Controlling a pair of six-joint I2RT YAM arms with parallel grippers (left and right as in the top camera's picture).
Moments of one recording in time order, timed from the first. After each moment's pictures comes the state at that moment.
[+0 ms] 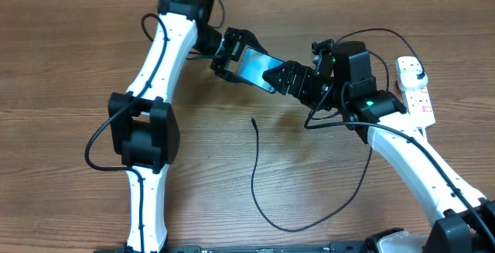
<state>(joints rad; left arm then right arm) -0.25 2.33 2.20 -1.33 0.91 -1.18 0.31 1.49 1.04 -0.26 -0.56 0.75</state>
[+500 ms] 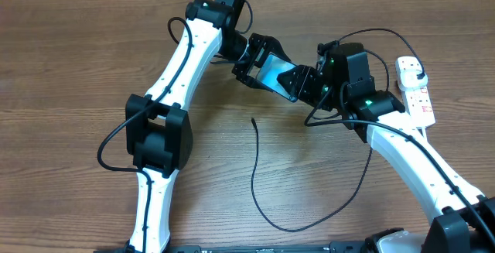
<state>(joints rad) -0.35 2.33 2.20 -1.27 0.89 -1.25 0.31 1.50 1.04 -0.30 -0.41 0.75</state>
